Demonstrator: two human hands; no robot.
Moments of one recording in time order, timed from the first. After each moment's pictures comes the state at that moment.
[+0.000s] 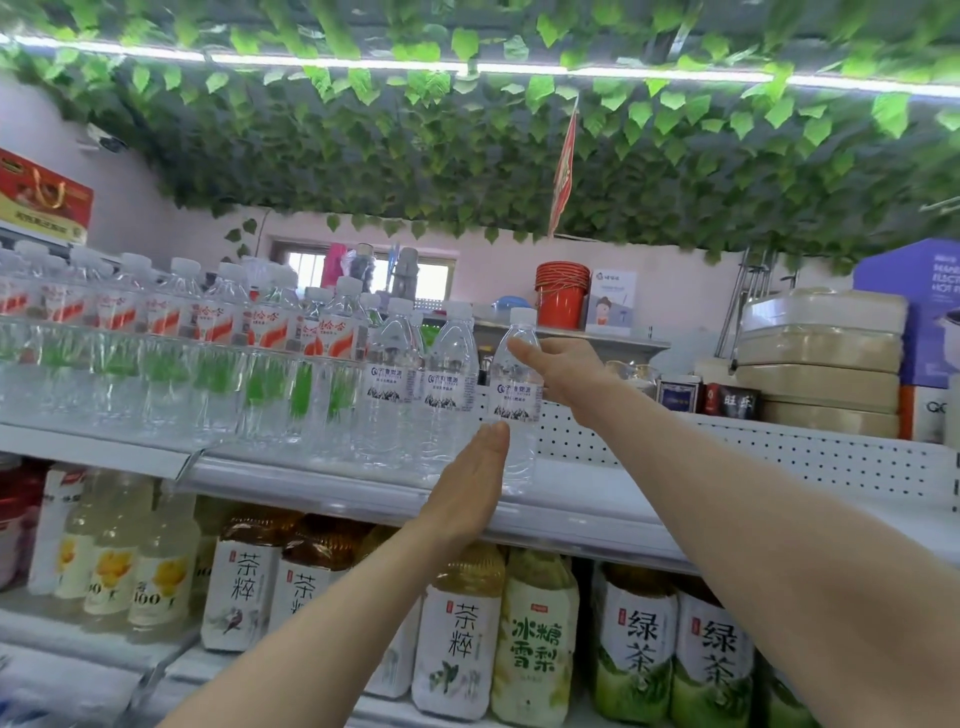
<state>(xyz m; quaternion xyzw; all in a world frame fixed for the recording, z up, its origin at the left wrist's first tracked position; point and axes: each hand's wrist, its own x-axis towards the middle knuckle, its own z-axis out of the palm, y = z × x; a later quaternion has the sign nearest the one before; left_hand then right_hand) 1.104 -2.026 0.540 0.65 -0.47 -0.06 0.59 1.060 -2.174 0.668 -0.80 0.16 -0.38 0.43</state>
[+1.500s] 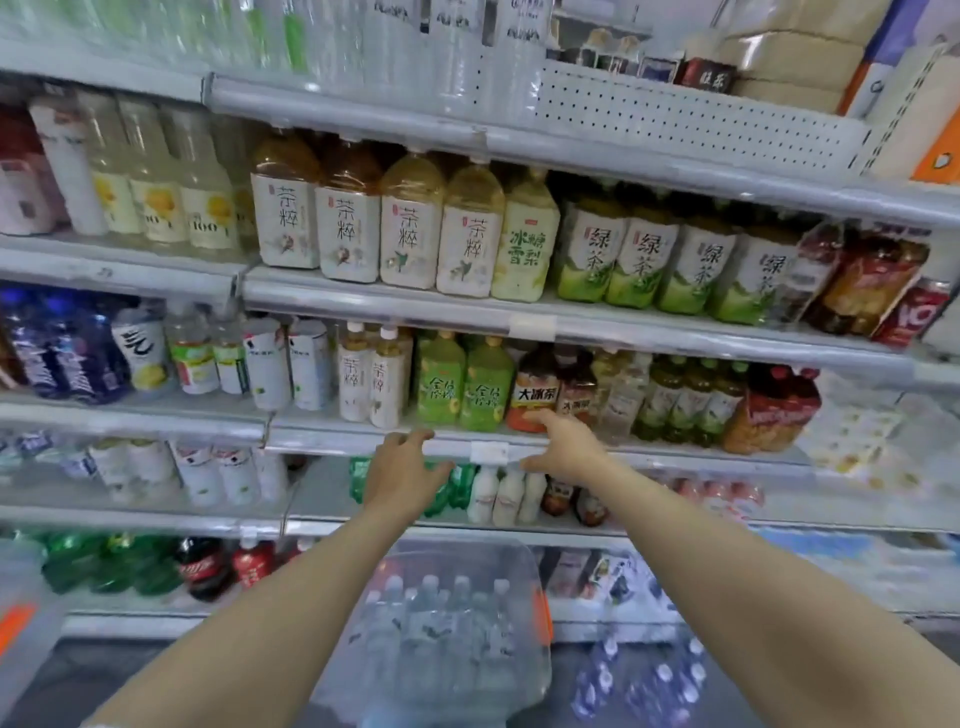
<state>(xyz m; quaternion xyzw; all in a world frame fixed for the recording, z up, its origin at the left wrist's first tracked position) 1.009 -1.829 0.192 0.86 -0.36 -0.13 0.35 0.855 -2.005 0.243 -0.90 0.39 -0.01 0.18</state>
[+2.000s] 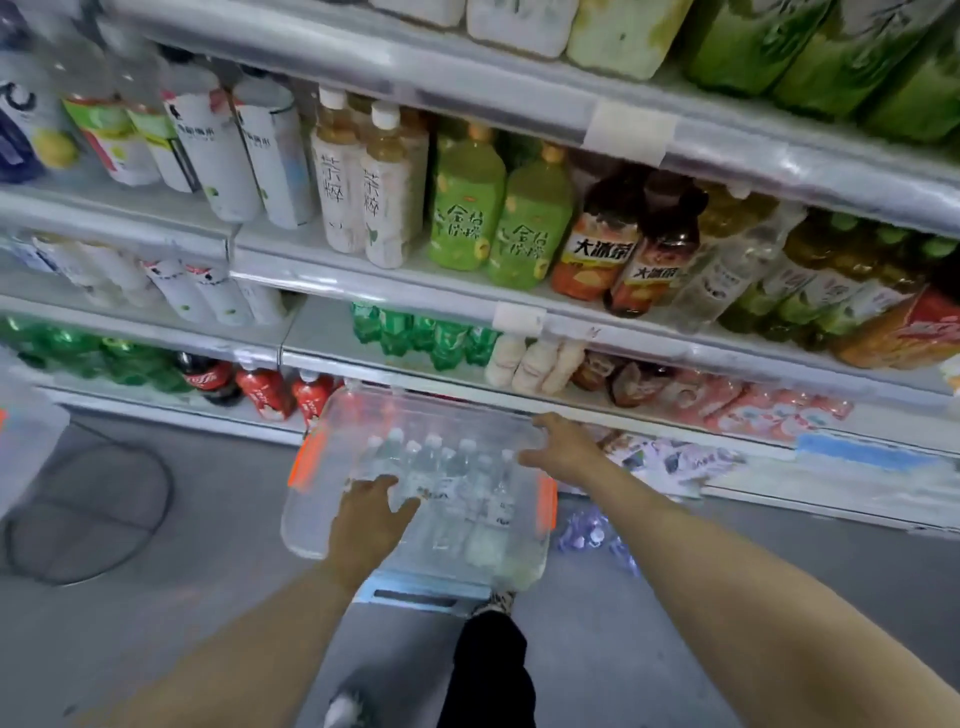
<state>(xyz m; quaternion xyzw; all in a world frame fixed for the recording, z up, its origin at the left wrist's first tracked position) 0.973 -1.798 -0.042 0.89 -0.20 -0.33 0.23 0.856 -2.051 0.029 -0.83 0.42 0.17 0.33</state>
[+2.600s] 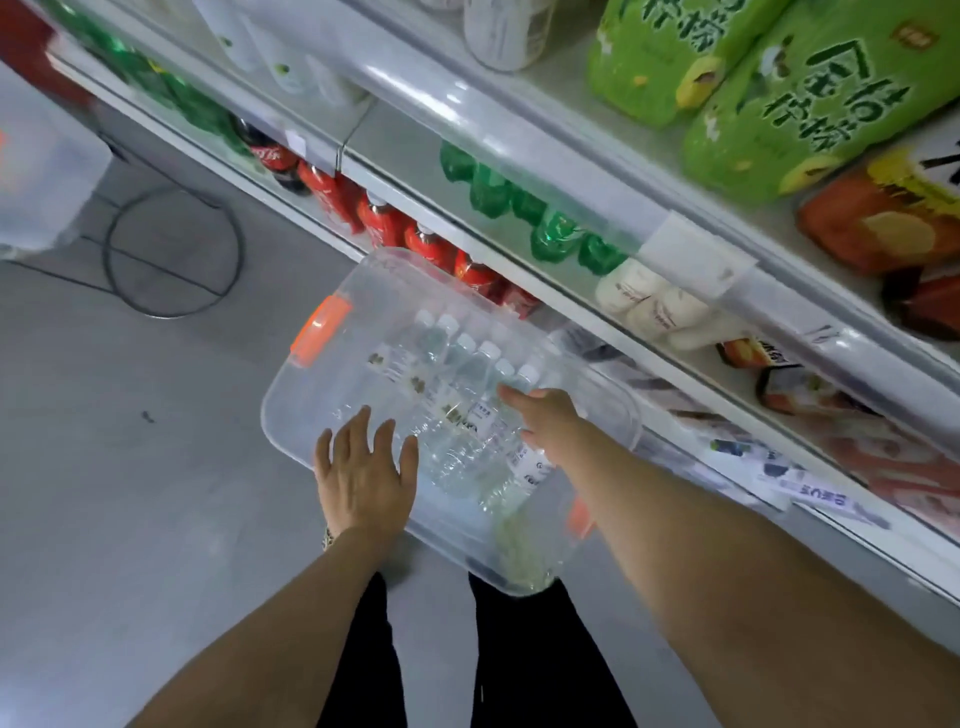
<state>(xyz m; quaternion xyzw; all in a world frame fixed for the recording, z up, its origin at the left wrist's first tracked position) 0.923 -1.825 -0.142 0.98 -0.06 -0.17 0.03 0.944 -2.063 -0.161 -0.60 0.52 0.32 0.52</state>
